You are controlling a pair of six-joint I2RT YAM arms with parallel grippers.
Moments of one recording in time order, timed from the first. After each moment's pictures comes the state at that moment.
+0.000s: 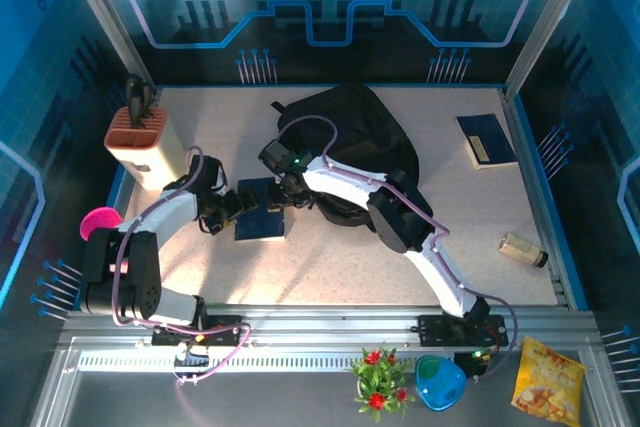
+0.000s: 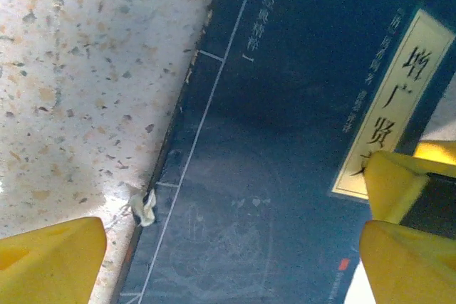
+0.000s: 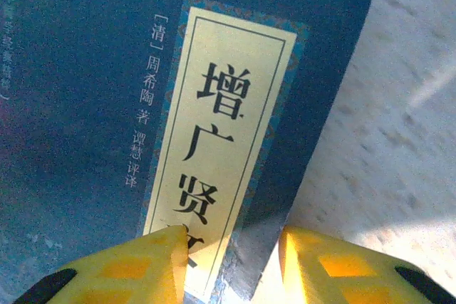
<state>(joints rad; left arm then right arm) -0.03 1.44 0.74 -0.52 0.28 -0.63 0.86 2.38 1.98 -0.78 -0.09 0.56</state>
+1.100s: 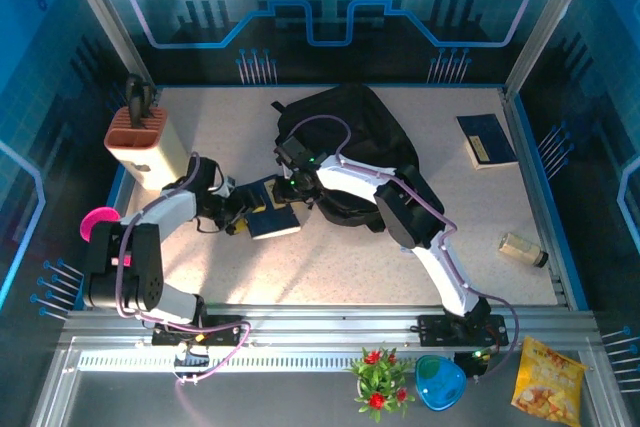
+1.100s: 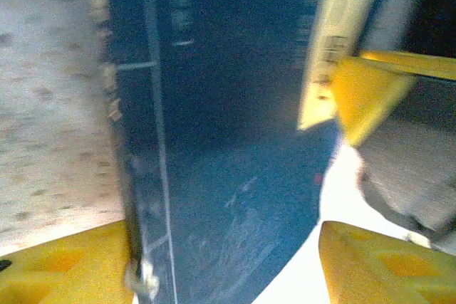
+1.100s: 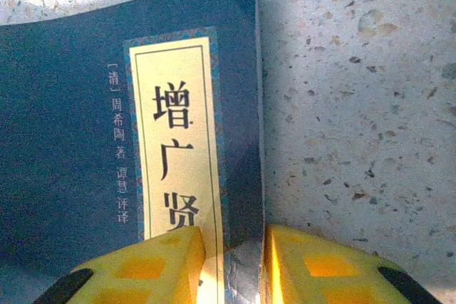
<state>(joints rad) 0.01 1.45 0.73 -0.47 0.63 -0.68 0.80 2.32 1.80 -0.58 -0.20 0.56</state>
